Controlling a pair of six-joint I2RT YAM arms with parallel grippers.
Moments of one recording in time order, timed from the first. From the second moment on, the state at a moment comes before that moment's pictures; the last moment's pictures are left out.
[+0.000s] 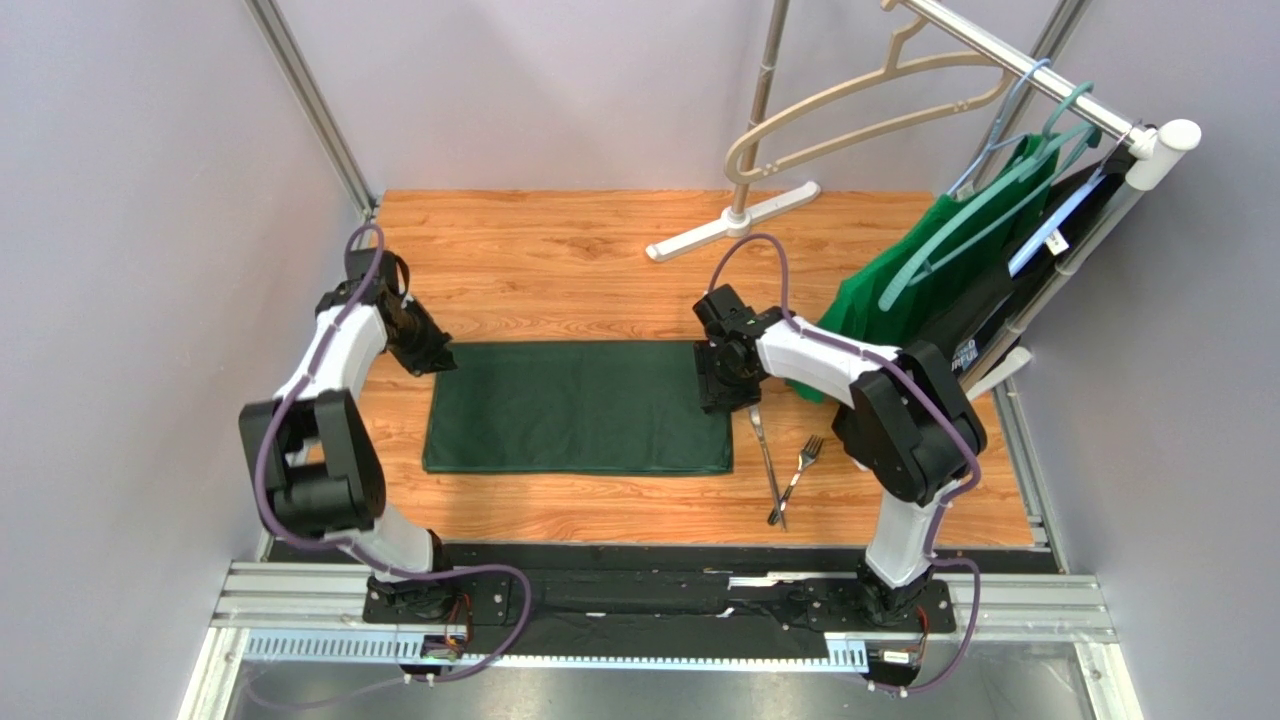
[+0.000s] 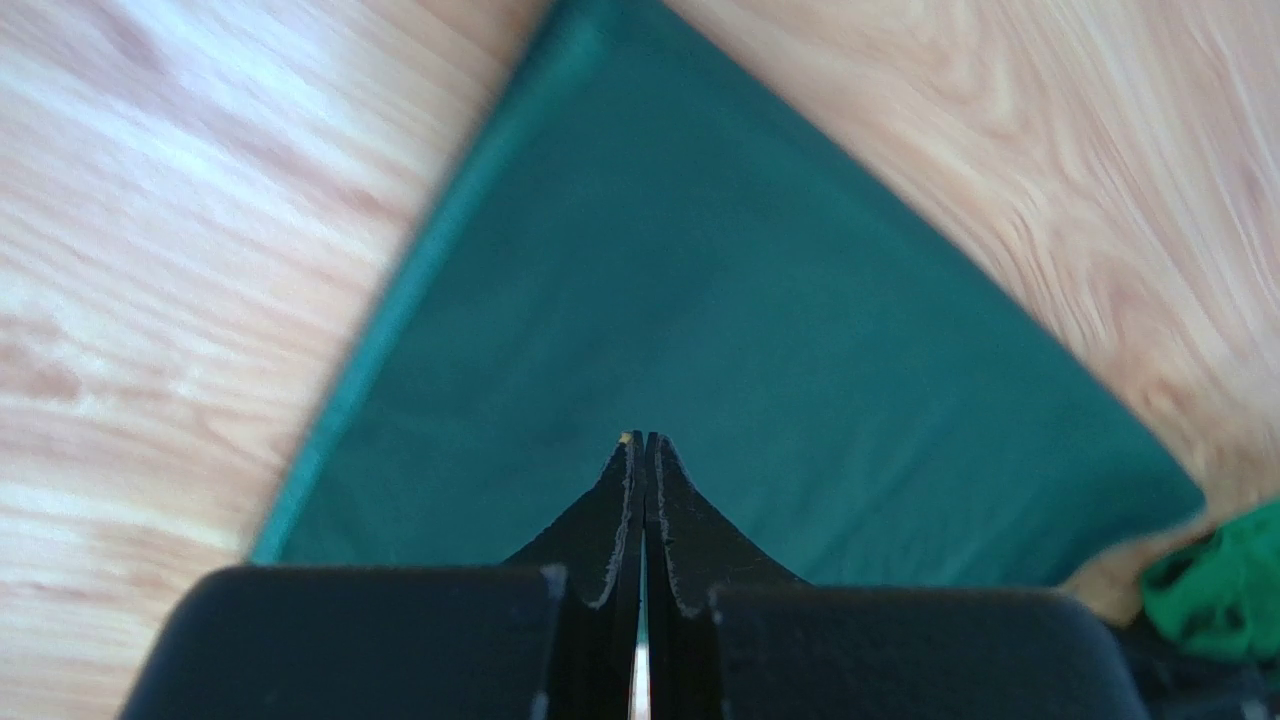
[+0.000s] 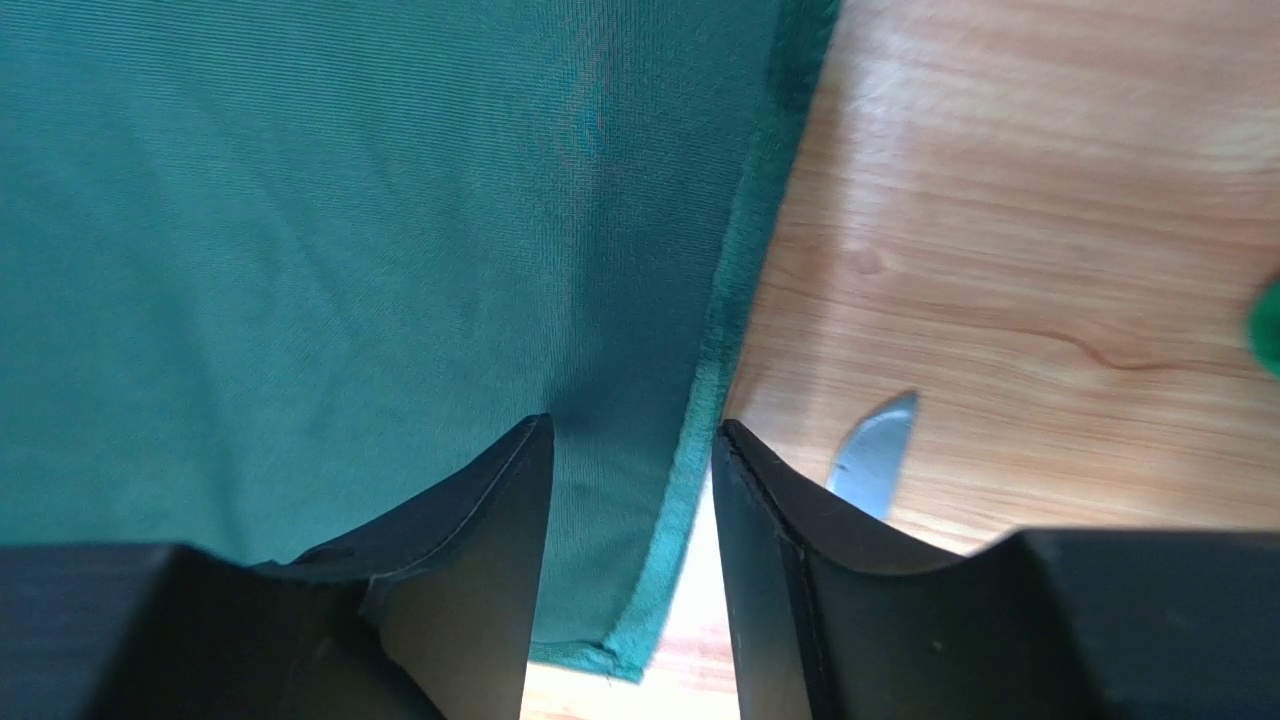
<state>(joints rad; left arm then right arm) 0.19 1.60 1.15 -0.71 0.16 -0.55 0.57 1.82 1.19 -0.60 0.04 0.44</state>
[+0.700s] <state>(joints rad) -0.24 1.52 0.98 -0.58 0.28 -0.60 0.65 1.84 1.19 -0.53 0.28 0.47</state>
